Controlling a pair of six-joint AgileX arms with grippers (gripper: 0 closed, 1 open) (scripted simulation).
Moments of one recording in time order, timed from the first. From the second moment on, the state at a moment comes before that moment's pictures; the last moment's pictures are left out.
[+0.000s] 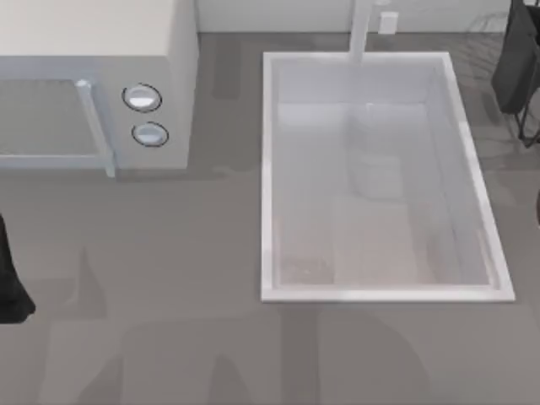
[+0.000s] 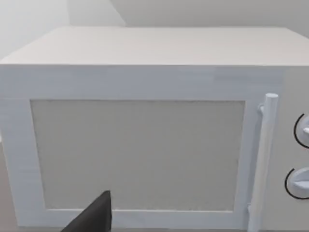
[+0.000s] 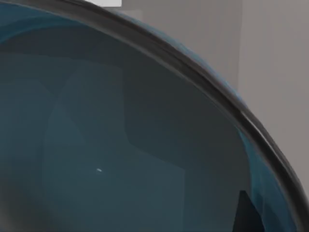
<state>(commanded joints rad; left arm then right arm) 0.00 0.00 0.00 0.00 0.00 0.00 -0.03 1.43 1.46 -1.56 -0.02 -0.01</state>
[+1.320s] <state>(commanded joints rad) 0.00 0.00 0.00 0.00 0.00 0.00 -0.63 0.99 1.15 -0.15 -0.62 0.02</state>
